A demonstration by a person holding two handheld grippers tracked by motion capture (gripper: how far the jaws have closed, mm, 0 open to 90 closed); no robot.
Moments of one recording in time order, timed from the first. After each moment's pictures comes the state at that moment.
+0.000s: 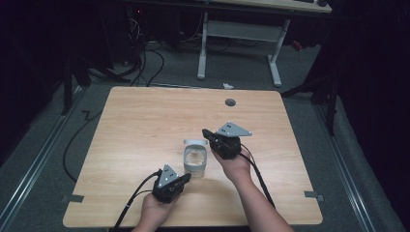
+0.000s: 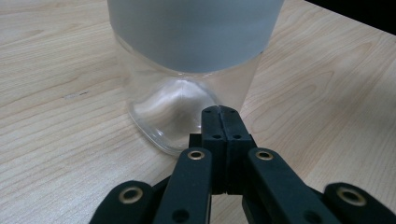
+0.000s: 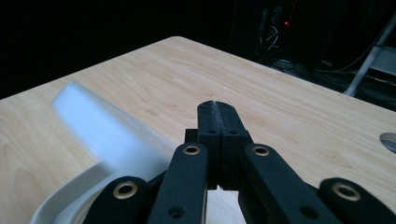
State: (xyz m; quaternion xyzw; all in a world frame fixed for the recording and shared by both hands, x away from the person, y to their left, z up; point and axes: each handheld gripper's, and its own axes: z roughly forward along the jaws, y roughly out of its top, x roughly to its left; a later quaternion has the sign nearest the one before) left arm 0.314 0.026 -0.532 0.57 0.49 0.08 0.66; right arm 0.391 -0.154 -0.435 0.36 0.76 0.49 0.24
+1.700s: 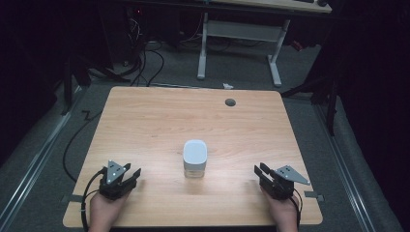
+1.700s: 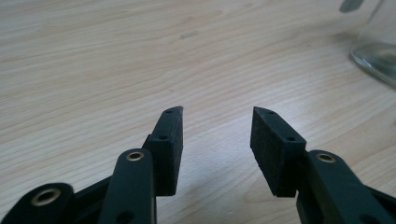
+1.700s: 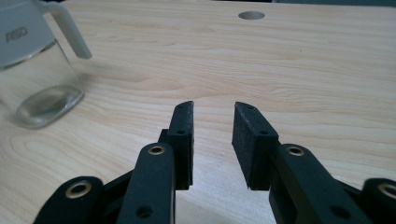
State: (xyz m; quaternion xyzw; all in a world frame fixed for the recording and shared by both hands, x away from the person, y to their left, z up) left arm 0.334 0.160 -0.535 0.55 0.54 0.24 0.58; right arm 0.294 -0.301 -0.512 0.51 0.68 0.45 0.28
